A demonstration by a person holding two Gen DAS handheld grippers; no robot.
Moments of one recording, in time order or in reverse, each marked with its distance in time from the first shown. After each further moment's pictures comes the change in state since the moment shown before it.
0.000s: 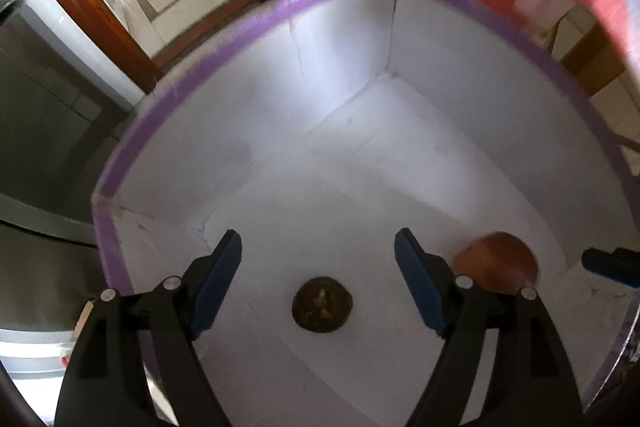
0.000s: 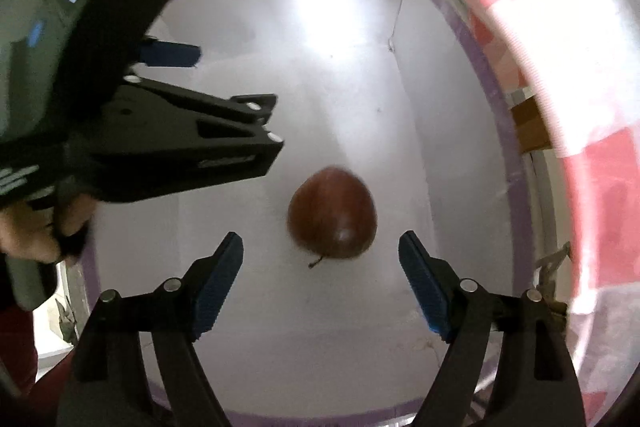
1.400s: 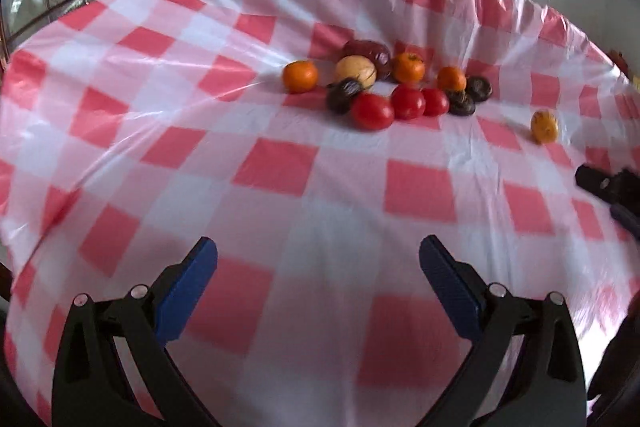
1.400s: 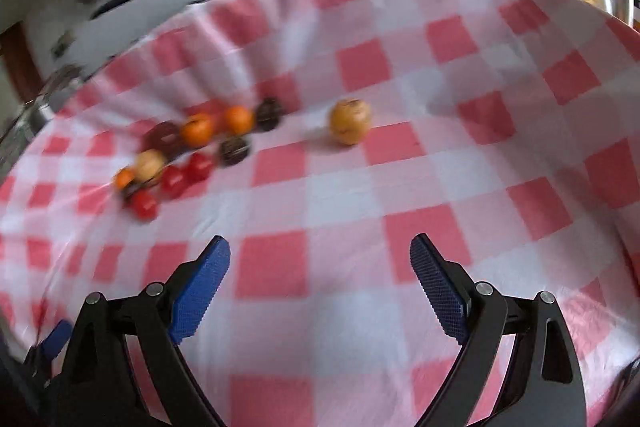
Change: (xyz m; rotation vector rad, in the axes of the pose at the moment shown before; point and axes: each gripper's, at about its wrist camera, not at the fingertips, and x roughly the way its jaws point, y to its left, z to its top) left arm -0.173 -0.505 0.145 0.444 -0.413 -0.428; right arm -0.224 -0.466 -0.320 1.438 -0.565 -0.637
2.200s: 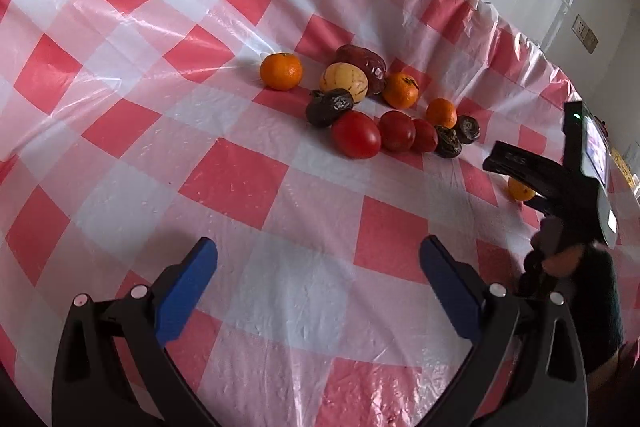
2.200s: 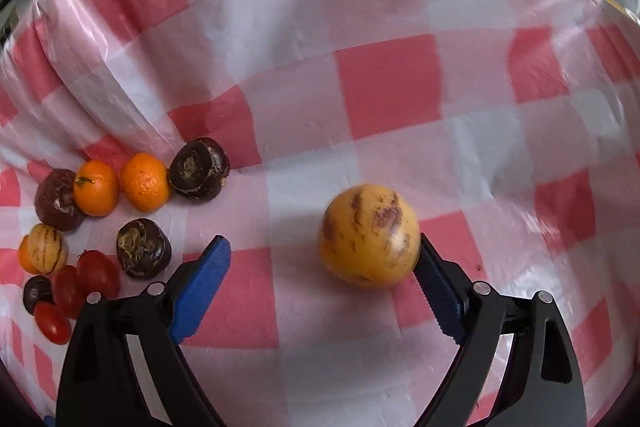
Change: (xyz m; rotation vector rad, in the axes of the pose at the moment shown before) left arm 0.030 0.017 0.019 -0.189 0.035 -0.191; right arm 0.124 0.018 0.088 -0.045 0.108 -0.151
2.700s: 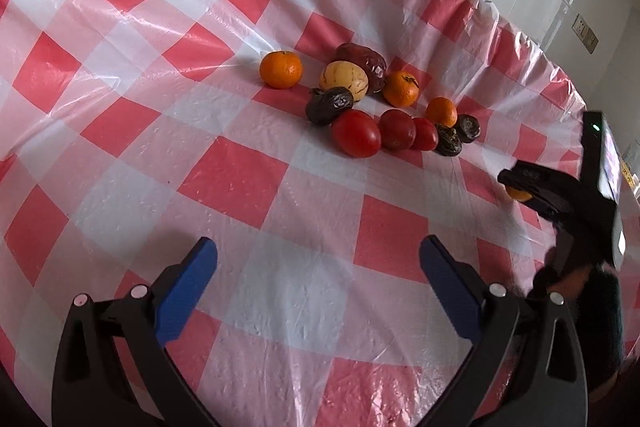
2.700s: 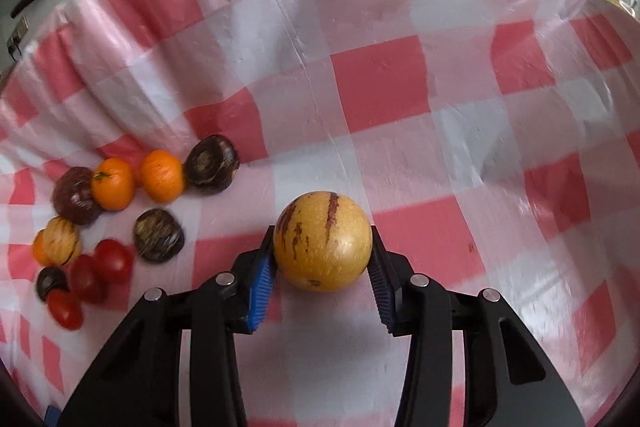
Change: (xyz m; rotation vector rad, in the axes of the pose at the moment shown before) left arm 0.000 0.001 0.001 -0.001 0.004 -0.006; right arm -0.025 0.007 -0.019 0.037 -0.045 0.062
